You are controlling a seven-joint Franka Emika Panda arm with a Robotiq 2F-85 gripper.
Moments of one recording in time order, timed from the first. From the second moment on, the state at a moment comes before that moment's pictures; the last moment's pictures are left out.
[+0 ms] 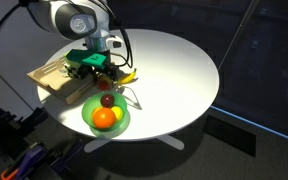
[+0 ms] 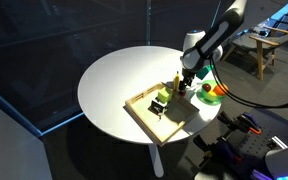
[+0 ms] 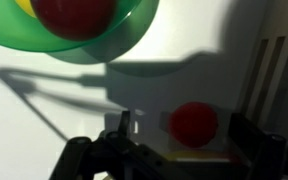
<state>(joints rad) -0.07 0.52 -0.04 -2.19 -0.03 2.58 -0.26</state>
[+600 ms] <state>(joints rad) -0.07 0.55 -0.04 -2.17 -0.03 2.58 -0.26</state>
